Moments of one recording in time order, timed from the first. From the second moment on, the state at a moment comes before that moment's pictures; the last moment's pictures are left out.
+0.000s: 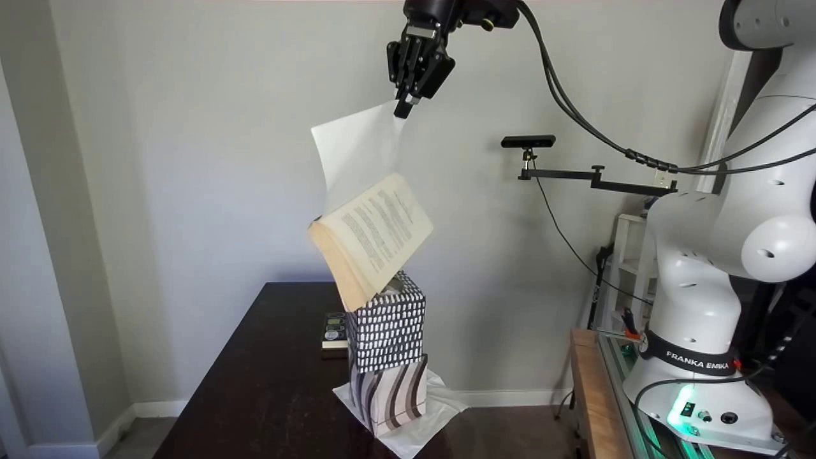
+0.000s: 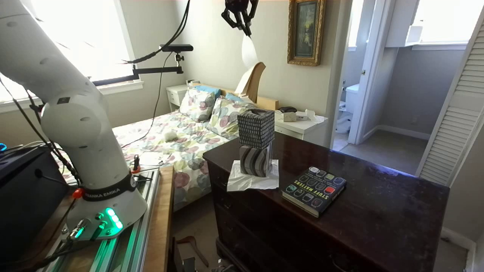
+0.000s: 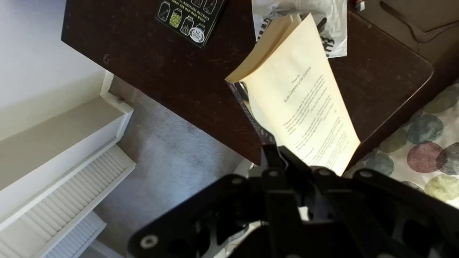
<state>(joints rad) 0.26 -0.35 0.15 -1.93 -0.13 1.88 -0.58</state>
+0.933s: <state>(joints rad) 0.26 -0.35 0.08 -1.93 -0.02 1.80 -0.66</state>
